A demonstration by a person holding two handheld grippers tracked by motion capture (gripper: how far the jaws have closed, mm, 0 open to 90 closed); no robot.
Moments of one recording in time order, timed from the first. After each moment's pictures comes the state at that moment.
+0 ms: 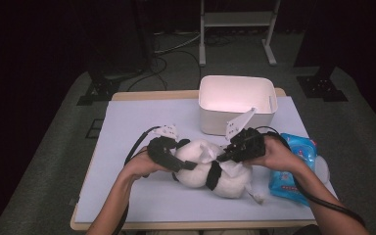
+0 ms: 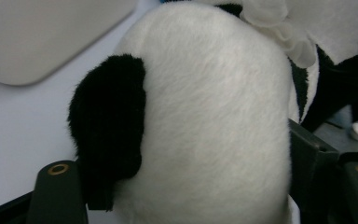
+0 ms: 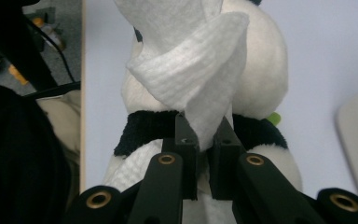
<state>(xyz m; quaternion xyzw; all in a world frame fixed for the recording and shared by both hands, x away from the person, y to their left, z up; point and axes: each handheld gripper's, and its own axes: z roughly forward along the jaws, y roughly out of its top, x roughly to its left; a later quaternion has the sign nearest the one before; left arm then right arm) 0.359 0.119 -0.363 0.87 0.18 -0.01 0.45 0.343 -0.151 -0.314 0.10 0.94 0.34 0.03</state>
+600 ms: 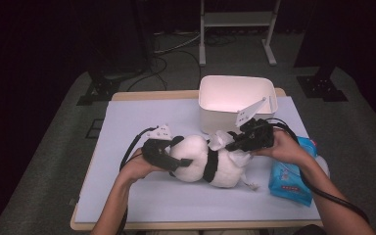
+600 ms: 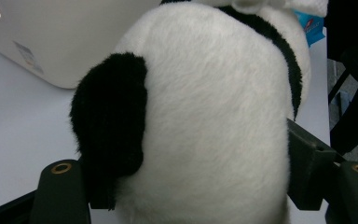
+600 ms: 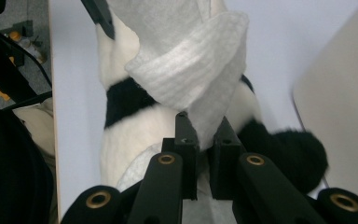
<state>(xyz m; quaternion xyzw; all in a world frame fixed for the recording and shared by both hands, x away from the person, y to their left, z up) 0.349 0.130 -0.371 0.86 0.20 0.04 0.46 0.365 -0.182 -0.314 0.15 0.93 0.34 0.04</state>
